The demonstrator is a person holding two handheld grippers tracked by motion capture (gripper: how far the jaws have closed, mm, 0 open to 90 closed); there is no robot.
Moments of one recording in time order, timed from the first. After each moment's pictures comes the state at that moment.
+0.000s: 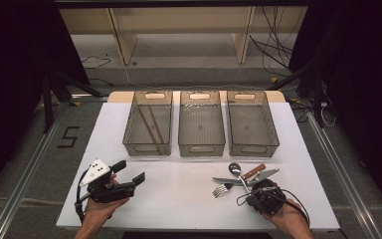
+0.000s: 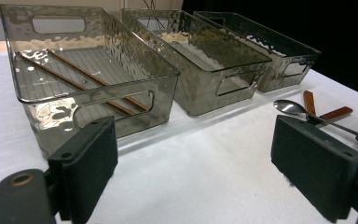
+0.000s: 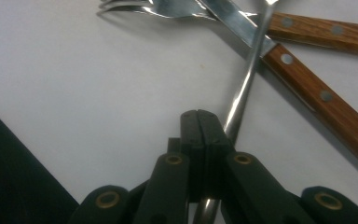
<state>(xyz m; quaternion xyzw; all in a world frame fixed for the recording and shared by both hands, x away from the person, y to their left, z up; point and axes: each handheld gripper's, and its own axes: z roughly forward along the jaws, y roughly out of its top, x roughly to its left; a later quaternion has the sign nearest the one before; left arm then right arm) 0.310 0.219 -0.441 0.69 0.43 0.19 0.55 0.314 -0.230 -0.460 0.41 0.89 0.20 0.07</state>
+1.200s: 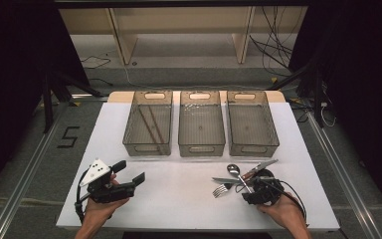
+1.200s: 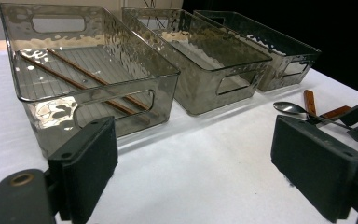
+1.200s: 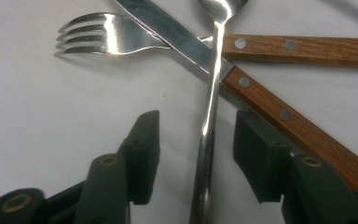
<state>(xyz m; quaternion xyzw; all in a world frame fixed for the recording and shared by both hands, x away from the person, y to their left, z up) 0.310 0.219 -0.442 0.69 0.43 0.19 0.55 0.335 -0.226 -0.456 0.47 0.86 0.19 0.08</state>
